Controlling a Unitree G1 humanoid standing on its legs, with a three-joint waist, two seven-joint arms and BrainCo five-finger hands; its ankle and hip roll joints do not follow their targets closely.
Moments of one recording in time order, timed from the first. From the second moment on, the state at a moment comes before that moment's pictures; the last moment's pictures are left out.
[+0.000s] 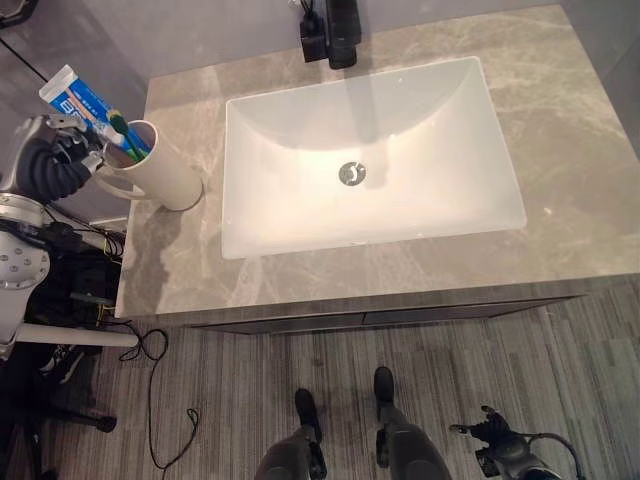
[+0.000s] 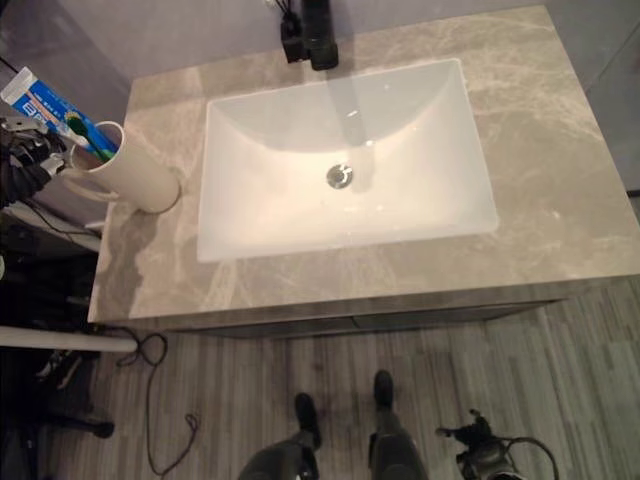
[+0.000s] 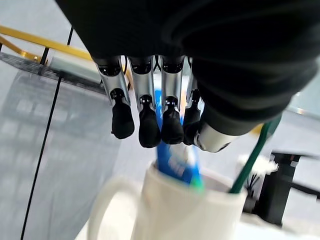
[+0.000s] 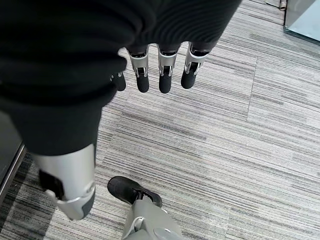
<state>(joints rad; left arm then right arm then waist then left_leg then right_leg) -0.34 1.15 0.07 0.22 -0.02 -0.18 0.22 -0.14 -0.39 0.18 1.27 -0.04 -0.03 -0.17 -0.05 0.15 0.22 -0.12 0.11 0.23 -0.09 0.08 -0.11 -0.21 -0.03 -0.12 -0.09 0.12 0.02</state>
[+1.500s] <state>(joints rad) 0.05 0.98 0.14 0.14 -0.02 -0.17 0.07 -0.09 -0.40 0.16 1.27 -0.07 -0.04 -0.15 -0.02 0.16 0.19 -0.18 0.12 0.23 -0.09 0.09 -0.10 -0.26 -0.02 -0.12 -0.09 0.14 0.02</state>
